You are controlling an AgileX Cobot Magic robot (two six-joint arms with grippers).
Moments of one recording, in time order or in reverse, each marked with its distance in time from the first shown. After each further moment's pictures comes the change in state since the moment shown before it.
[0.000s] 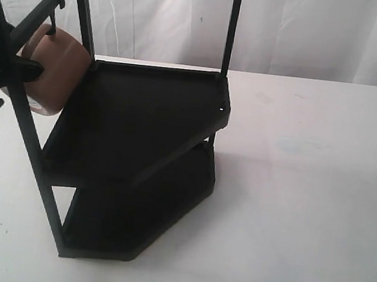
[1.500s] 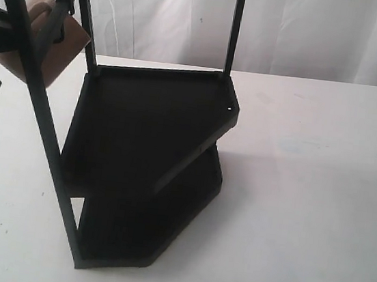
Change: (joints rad) left arm -0.032 -0.072 0.002 0.006 -0.050 -0.090; right arm 0.000 0.000 0.000 0.000 0.000 0.000
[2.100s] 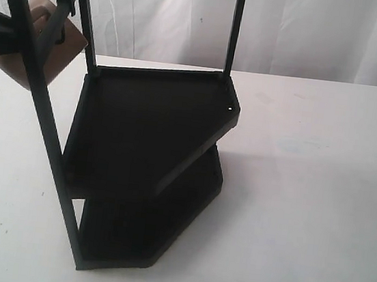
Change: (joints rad) left arm 0.000 -0.002 0.000 0.045 0.012 -0.003; right arm 0.000 0.000 0.000 0.000 0.000 0.000
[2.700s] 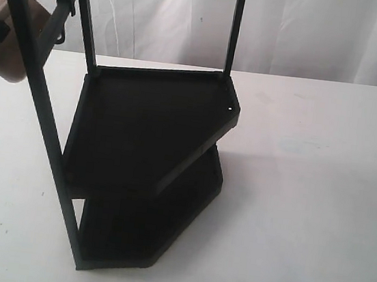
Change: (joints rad) left arm 0.000 -0.011 0.000 0.258 -0.042 -0.283; right arm 0.000 0.000 0.000 0.000 0.000 0.000
